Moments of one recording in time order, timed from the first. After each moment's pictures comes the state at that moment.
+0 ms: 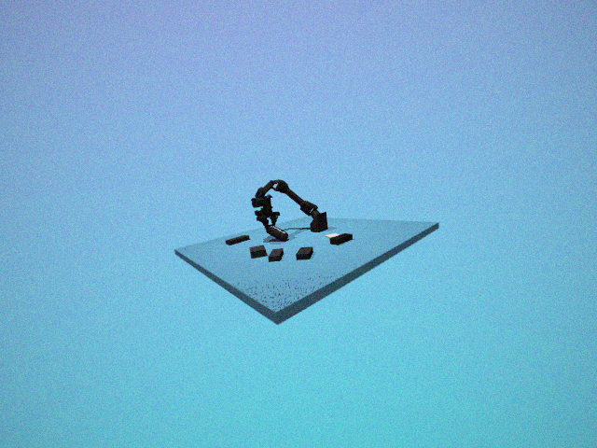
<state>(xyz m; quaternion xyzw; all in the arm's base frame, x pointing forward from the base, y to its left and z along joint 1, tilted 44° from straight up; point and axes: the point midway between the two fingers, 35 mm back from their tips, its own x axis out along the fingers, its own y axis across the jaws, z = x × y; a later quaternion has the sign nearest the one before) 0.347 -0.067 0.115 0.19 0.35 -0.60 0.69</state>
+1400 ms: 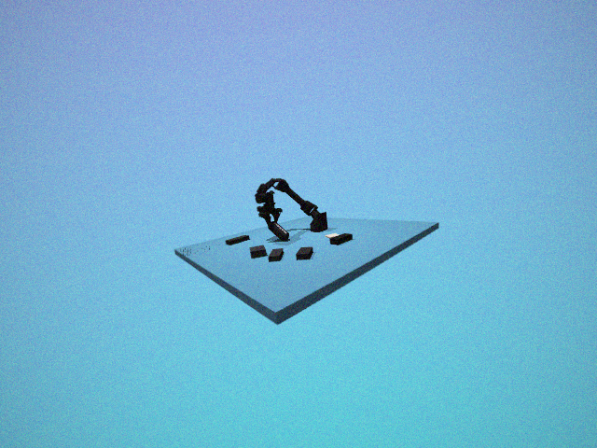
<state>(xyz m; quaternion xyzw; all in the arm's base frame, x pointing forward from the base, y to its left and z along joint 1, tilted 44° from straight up) 0.340 -0.034 0.115 0.19 0.35 -0.60 0.70</state>
